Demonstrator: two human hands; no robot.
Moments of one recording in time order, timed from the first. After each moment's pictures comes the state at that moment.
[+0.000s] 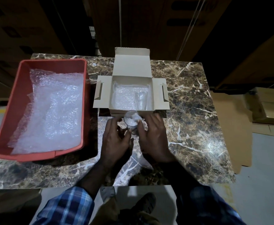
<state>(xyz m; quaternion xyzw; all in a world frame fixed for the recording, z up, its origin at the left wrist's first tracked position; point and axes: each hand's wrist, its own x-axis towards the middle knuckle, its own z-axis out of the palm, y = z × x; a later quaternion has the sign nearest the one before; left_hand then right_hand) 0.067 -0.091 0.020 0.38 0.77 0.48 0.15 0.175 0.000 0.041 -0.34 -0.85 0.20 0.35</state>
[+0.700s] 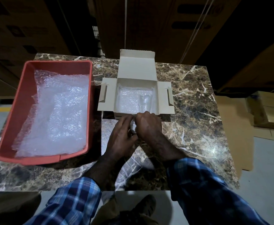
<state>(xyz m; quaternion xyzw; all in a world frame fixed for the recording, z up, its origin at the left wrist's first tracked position) 0.043 -0.068 0.005 0.47 0.74 0.43 0.23 0.118 0.032 0.065 -0.40 -0.91 0.10 -0.08</state>
